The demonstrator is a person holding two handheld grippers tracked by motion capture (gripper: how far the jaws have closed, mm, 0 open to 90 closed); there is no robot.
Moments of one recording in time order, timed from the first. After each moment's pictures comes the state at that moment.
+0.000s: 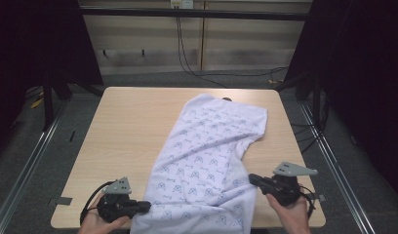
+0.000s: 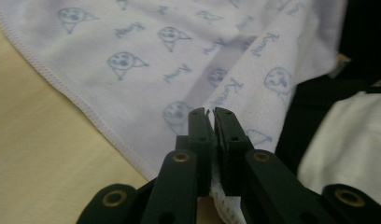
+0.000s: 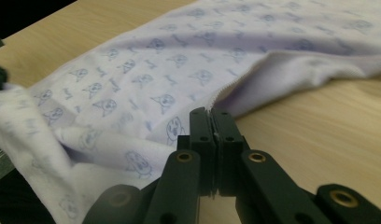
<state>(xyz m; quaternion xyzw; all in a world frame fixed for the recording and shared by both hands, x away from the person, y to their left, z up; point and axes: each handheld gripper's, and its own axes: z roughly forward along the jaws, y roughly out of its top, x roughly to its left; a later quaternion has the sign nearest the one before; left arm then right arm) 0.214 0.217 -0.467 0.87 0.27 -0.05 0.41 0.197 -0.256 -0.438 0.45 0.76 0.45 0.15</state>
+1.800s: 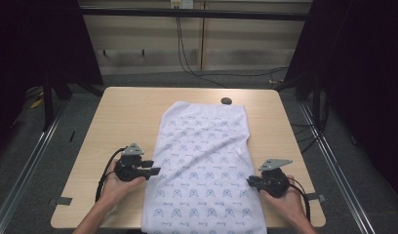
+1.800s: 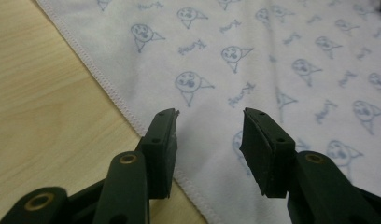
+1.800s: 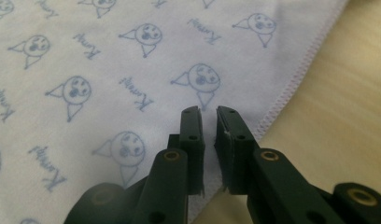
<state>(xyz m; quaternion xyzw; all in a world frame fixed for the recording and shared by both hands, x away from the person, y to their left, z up) 0.322 0.188 -0.485 0.85 0.35 0.04 0.39 0.242 -0.261 -0.492 0.42 0.84 0.32 0.12</state>
